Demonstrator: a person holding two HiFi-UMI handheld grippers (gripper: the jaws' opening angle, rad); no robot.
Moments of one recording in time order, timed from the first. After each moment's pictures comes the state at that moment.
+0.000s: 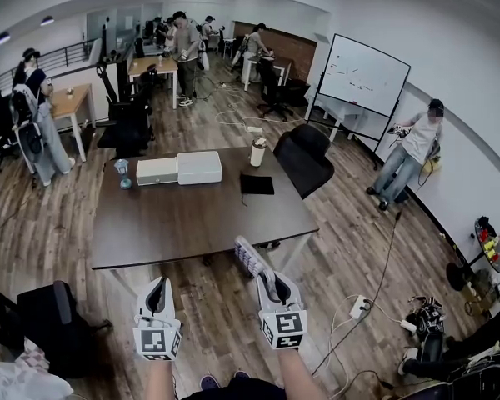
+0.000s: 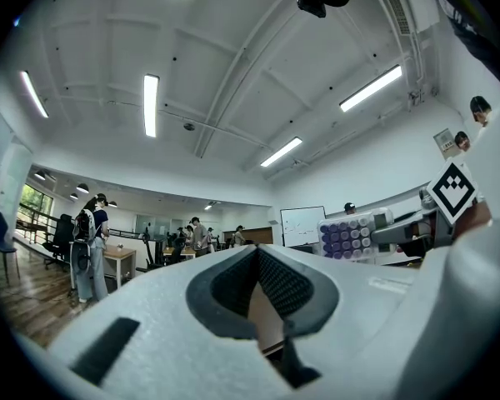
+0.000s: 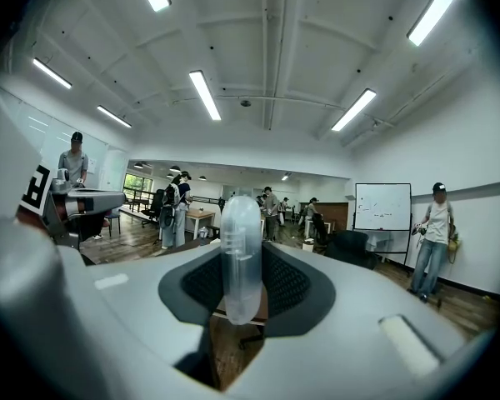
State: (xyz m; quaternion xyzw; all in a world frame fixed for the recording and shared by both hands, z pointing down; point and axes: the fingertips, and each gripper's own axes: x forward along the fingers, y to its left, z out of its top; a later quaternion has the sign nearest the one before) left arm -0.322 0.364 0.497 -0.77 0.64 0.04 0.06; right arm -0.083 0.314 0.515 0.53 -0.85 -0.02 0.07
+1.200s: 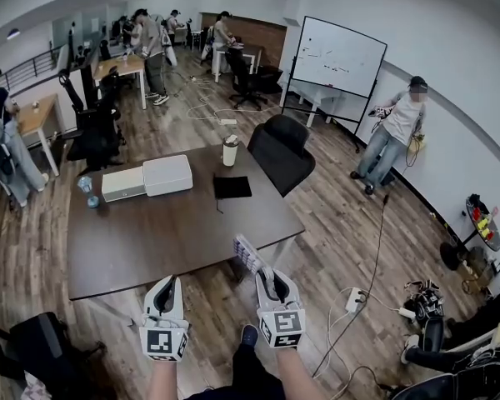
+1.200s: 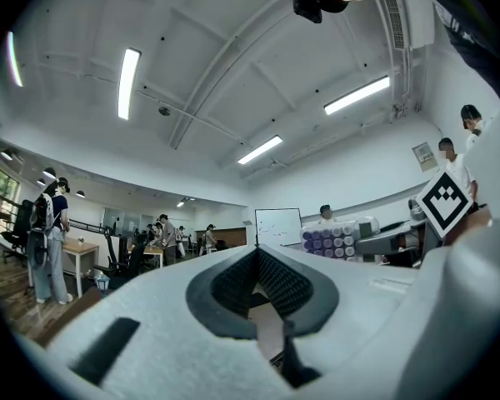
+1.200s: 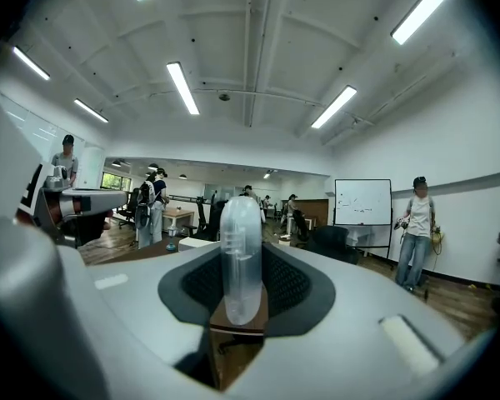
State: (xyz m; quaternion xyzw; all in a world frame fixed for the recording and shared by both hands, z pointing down) left arm -0.230 0.221 0.513 -0.83 0.56 0.04 0.06; right arm -0.018 0.197 0.540 0.58 -0.81 -0.01 0.06
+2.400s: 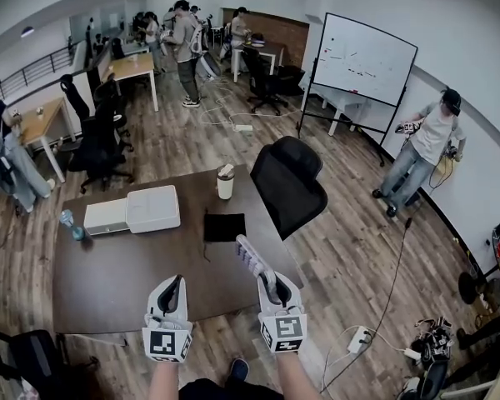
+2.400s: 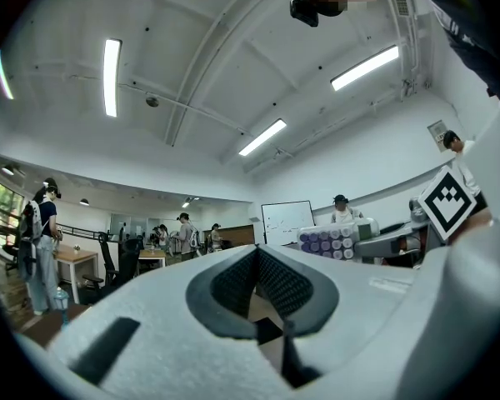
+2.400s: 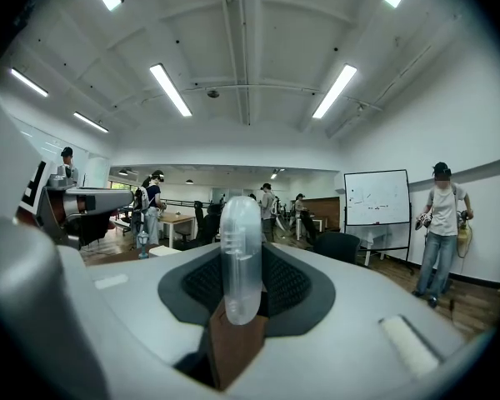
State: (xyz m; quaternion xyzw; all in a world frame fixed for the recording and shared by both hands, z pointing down) left arm -0.094 -0.061 0.482 -0.81 0.59 0.01 0.07; right arm 0.104 -0.097 0.522 0.54 -0.84 0.01 0.04
